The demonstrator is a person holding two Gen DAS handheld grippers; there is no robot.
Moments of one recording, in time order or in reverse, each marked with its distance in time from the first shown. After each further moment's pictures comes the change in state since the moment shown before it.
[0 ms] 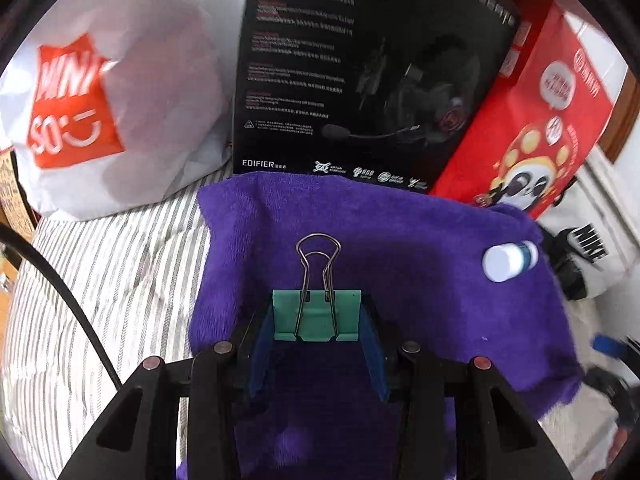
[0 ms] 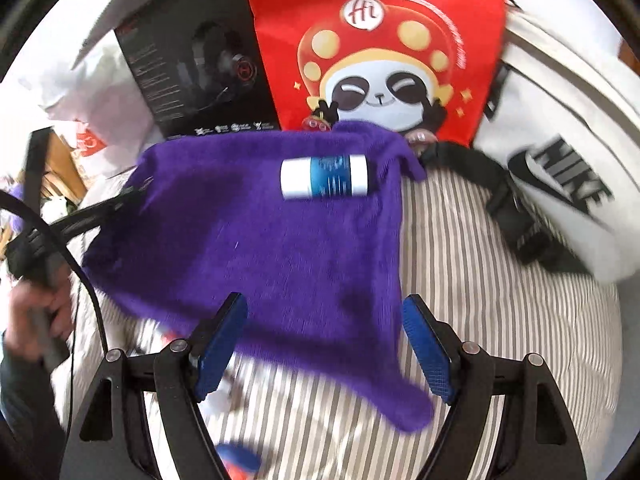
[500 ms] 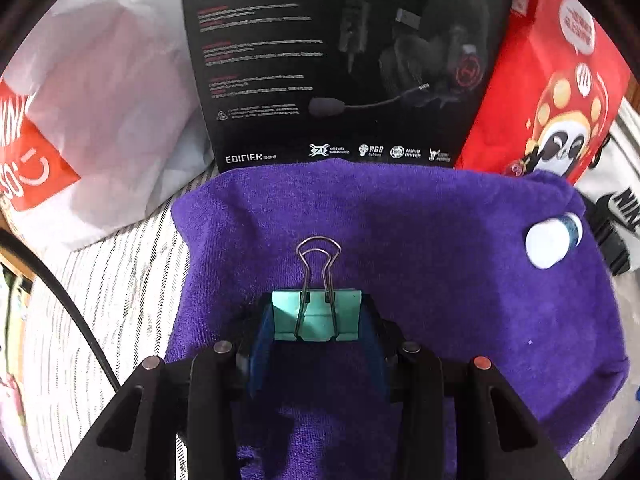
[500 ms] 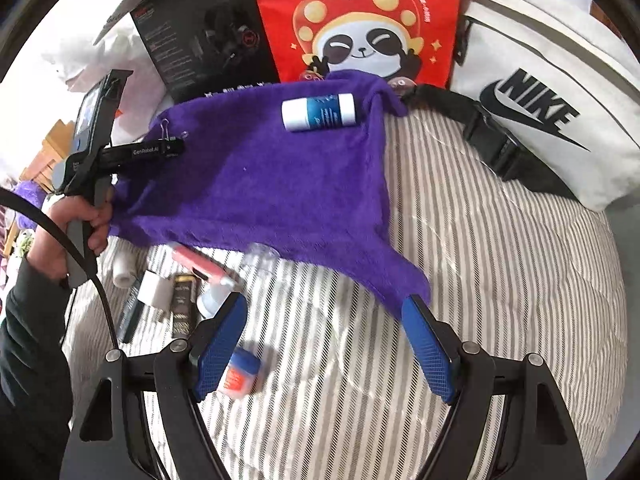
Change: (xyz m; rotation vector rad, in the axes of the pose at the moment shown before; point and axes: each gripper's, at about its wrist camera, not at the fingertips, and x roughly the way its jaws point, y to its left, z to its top) left arm 0.038 -0.026 0.009 0.117 0.055 0.133; right arm -0.026 0.000 -0.061 0.031 0.053 0.000
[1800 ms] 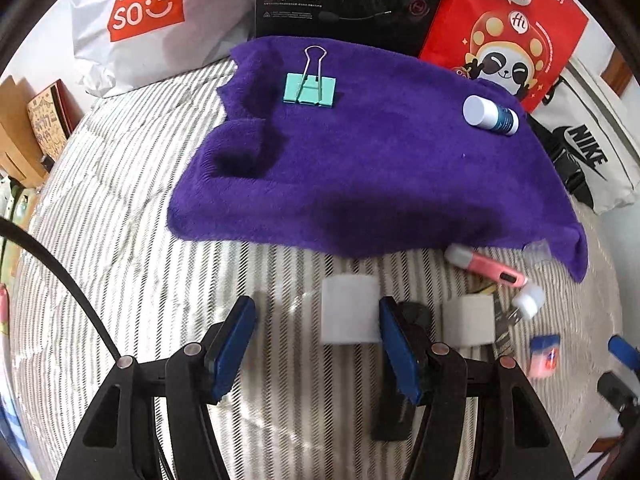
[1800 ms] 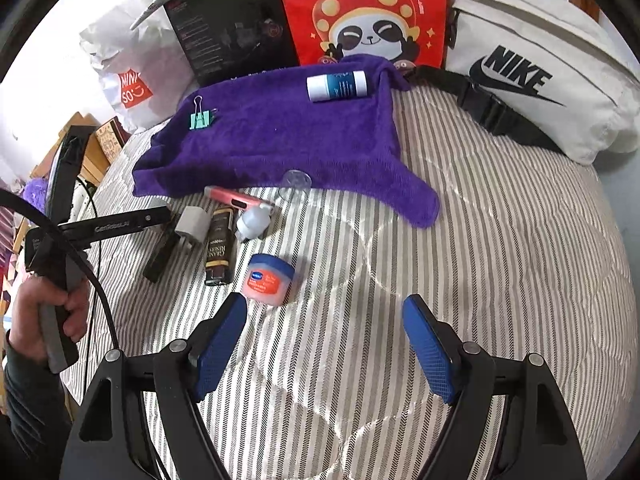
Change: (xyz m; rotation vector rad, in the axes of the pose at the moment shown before) left arm -0.091 -0.008 -0.139 -0.119 0.150 -0.051; right arm -0.035 0.018 -0.063 0.013 -0.018 0.040
